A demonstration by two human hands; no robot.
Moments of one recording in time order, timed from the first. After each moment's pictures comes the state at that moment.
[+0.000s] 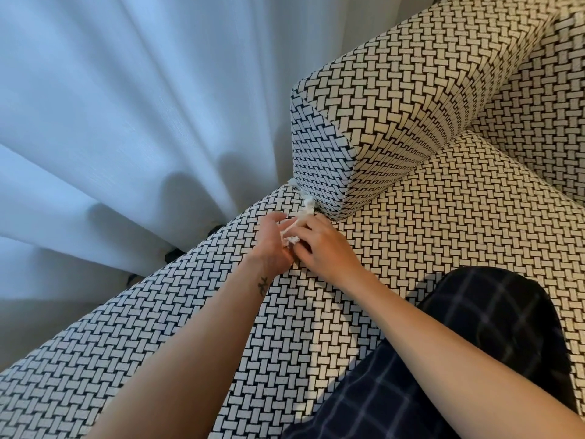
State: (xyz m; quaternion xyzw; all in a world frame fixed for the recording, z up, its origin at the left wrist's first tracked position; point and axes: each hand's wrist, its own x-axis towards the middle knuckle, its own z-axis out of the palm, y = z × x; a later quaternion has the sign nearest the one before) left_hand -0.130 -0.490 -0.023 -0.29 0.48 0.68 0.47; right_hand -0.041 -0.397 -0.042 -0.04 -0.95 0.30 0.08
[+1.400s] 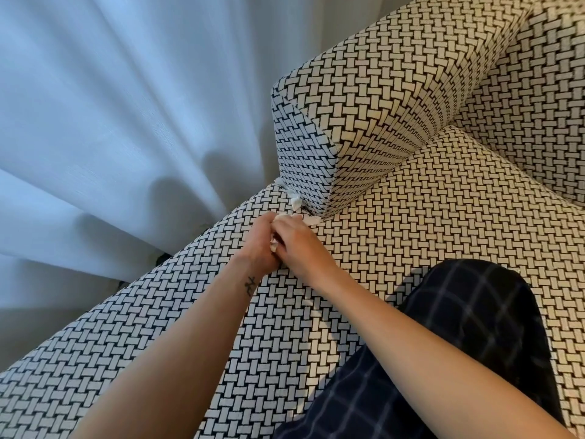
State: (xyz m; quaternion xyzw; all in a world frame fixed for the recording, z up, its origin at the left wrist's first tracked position) left_hand -0.132 -0.488 -0.036 -0.26 0.47 0.68 0.51; right_hand -0.050 -0.419 -0.028 -0.10 -0.92 0.38 0.02
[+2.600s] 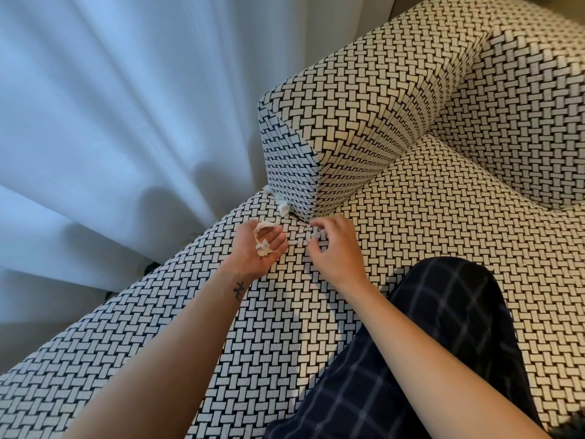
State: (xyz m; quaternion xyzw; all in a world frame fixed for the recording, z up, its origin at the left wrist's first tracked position) left_hand -0.130 -0.494 -0.028 -0.26 0.46 0.70 0.48; right_hand 0.001 -0.370 -0.035 -0.27 -0.90 0.32 0.12
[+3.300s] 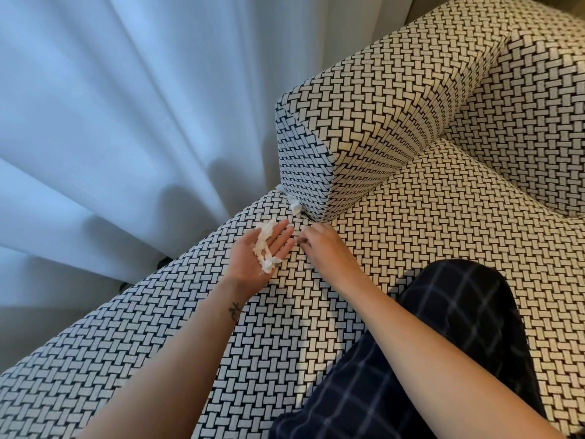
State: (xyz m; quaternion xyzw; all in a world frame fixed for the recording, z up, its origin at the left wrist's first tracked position) left_hand -0.113 -0.530 -0.030 -0.21 0.36 0.78 0.46; right_hand -0.023 -0.386 -0.038 -0.16 -0.95 0.26 0.00
